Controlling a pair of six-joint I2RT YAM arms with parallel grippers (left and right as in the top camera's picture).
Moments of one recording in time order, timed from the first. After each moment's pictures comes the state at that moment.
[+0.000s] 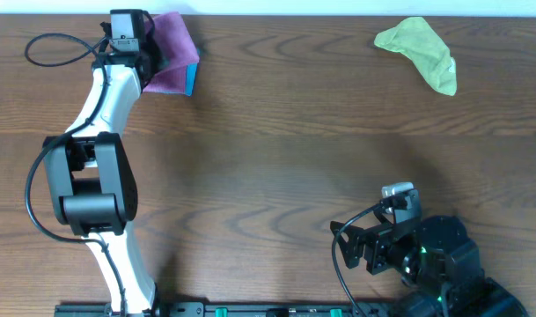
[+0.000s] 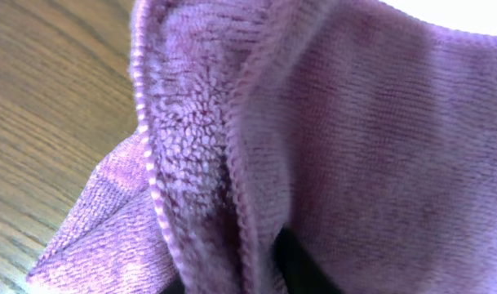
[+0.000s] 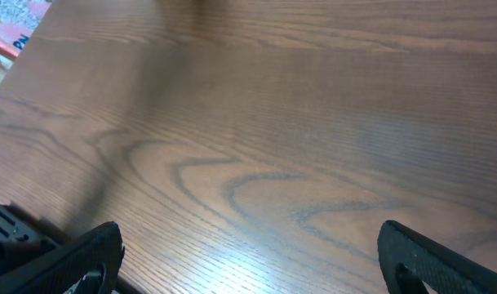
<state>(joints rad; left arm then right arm) 0.04 2.13 1.67 -0.43 -0.09 -0.50 0.52 0.50 0.72 -0.89 -0.14 0.42</state>
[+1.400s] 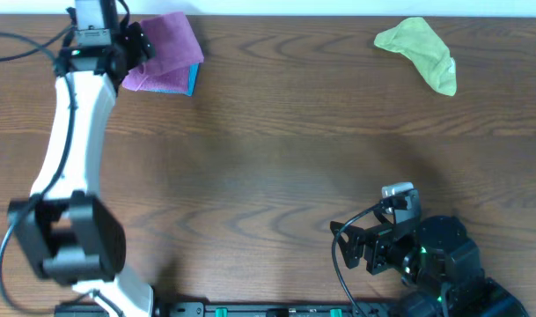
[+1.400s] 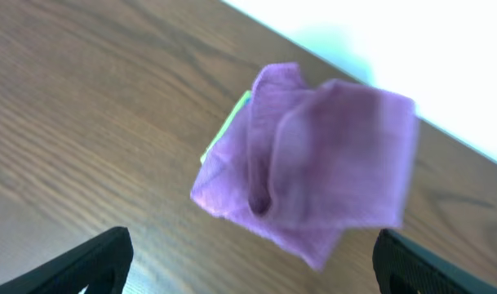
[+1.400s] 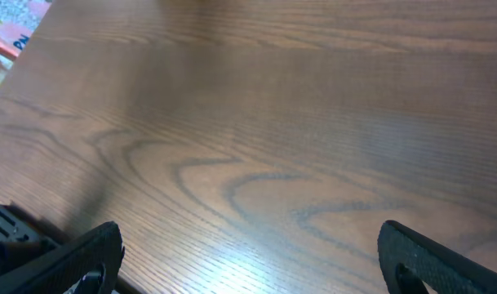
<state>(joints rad) 0.06 1.80 1.68 -0.70 -0.13 -0.43 0.52 0.49 0.72 -0.89 -0.14 0.42</state>
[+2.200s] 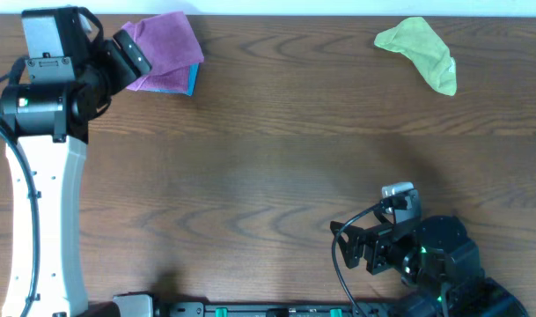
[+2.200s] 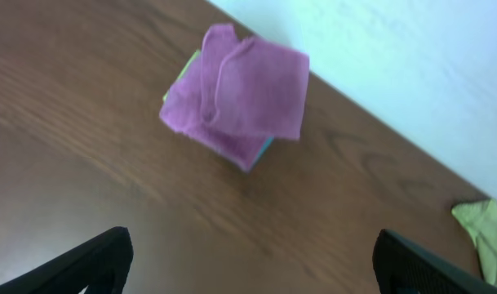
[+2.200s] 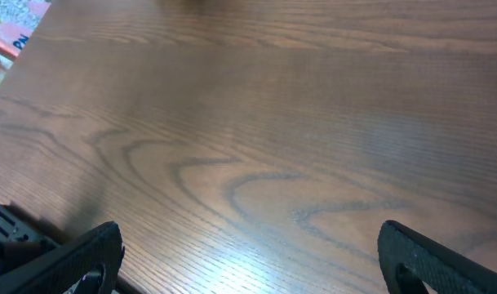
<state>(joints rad) 0.05 1.47 1.68 -1.00 0.05 -0.52 0.52 0.50 0.72 -0.89 -0.14 0.42</state>
